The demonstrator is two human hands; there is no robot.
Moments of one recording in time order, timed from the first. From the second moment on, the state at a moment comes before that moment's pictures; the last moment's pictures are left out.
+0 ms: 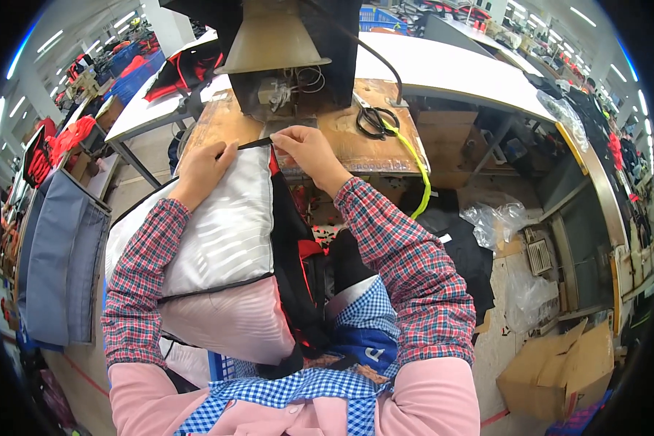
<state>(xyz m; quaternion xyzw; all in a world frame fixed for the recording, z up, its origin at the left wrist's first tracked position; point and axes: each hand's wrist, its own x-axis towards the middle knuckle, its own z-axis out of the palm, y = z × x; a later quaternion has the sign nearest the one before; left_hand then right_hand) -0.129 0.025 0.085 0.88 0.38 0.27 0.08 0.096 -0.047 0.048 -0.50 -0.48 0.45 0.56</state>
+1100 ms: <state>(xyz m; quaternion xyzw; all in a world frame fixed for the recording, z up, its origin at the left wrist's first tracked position) -0.095 0.094 0.086 0.87 0.37 0.31 0.09 0.108 0.011 0.047 -0.42 -0.35 0.53 0.65</state>
